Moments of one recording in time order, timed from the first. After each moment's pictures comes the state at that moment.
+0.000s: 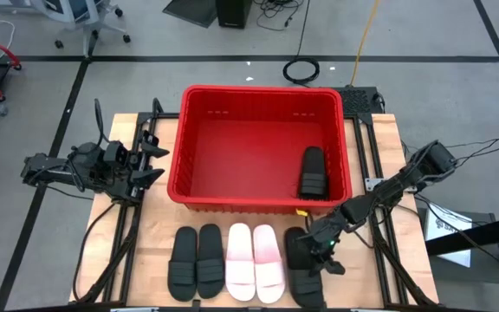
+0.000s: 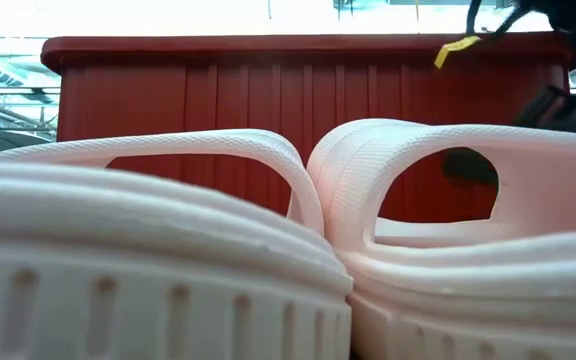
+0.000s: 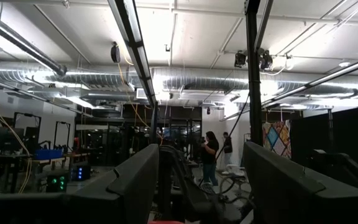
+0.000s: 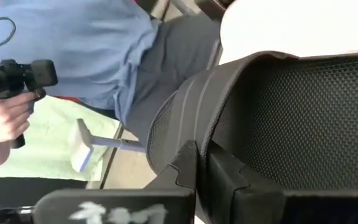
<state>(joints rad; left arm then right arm) -0.11 0.45 0.47 0.50 0.00 -0.01 0.50 1.46 0.64 0.20 -0.56 0.62</state>
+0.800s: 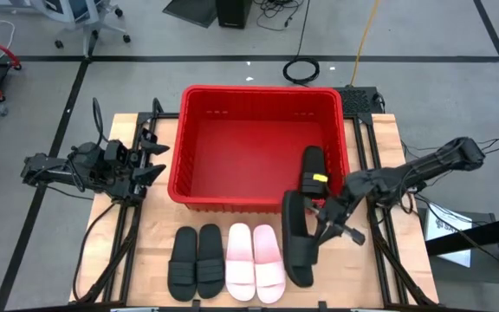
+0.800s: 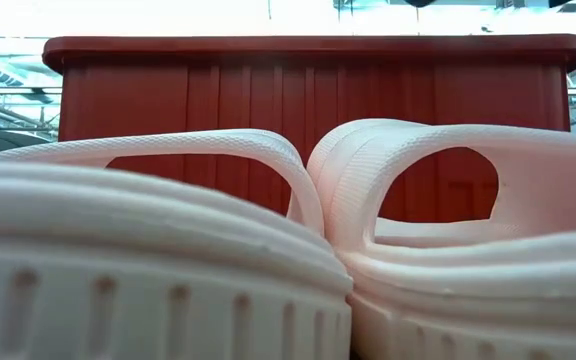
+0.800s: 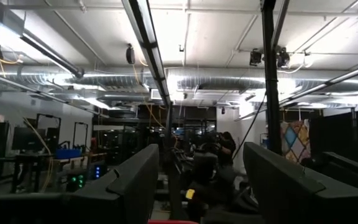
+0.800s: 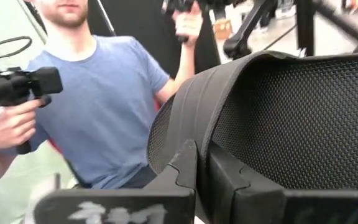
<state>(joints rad) -0.11 0.45 0.47 0.50 -0.06 0.03 0.30 1.01 0.64 0.25 -0.59 0.27</state>
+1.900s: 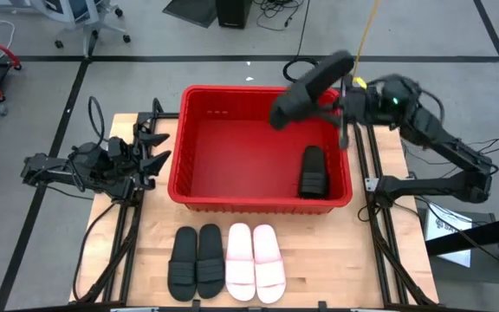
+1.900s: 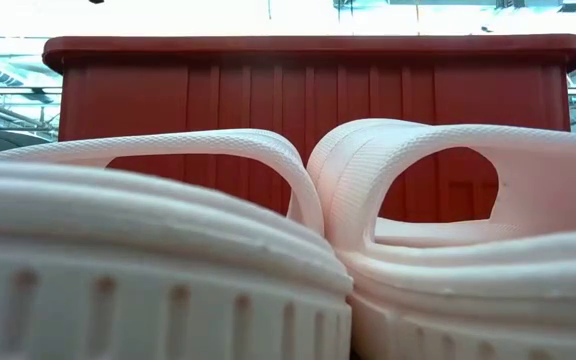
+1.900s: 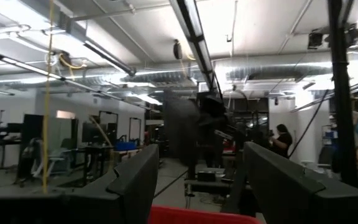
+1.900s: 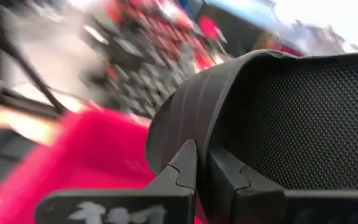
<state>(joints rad) -0.11 0.45 0.47 0.48 -0.29 0.13 -0.51 0.99 1.27 -0.35 -0.41 -0.42</state>
